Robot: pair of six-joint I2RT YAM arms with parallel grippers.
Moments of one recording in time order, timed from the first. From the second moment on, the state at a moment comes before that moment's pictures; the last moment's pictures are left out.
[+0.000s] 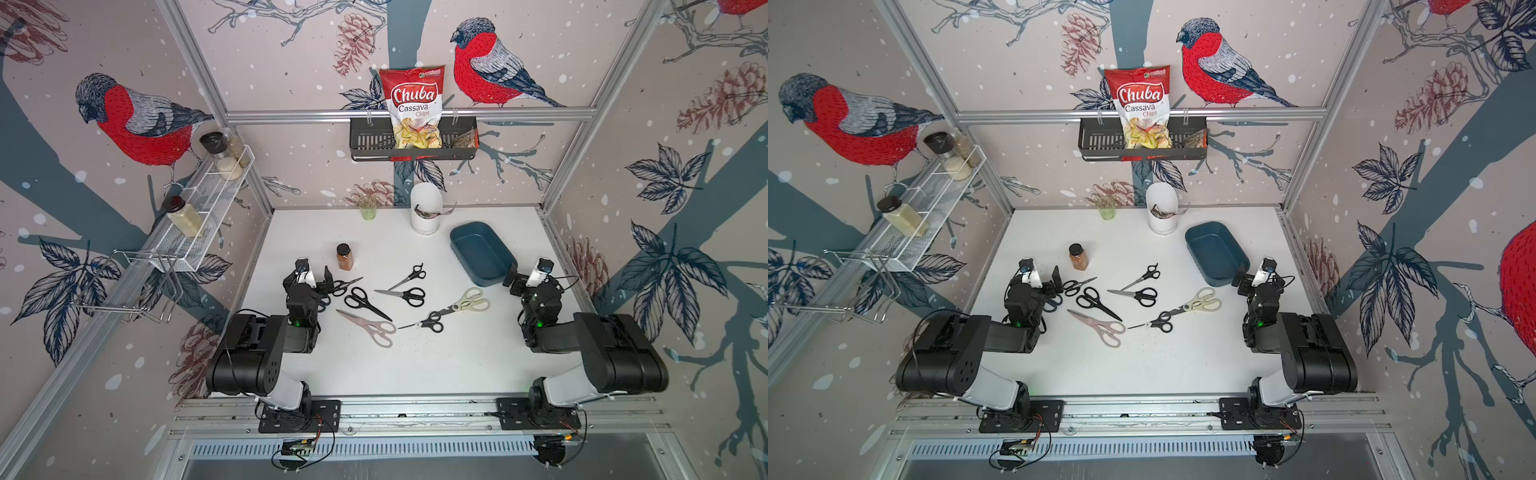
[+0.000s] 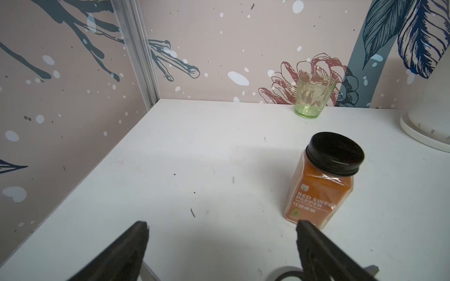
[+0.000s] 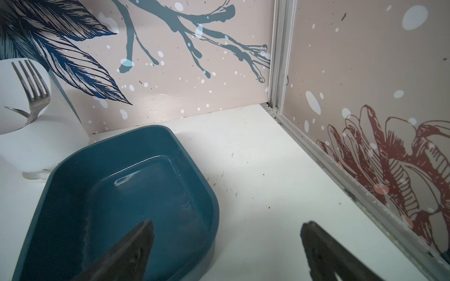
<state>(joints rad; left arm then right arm) -0.05 1.53 0.26 1.08 -0.18 -0.02 0.01 1.51 0.22 1.14 0.15 0.06</state>
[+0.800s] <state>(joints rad) -0.05 1.53 0.26 1.08 -0.16 -0.02 -0.01 1.51 0.23 1.12 0.10 0.08</state>
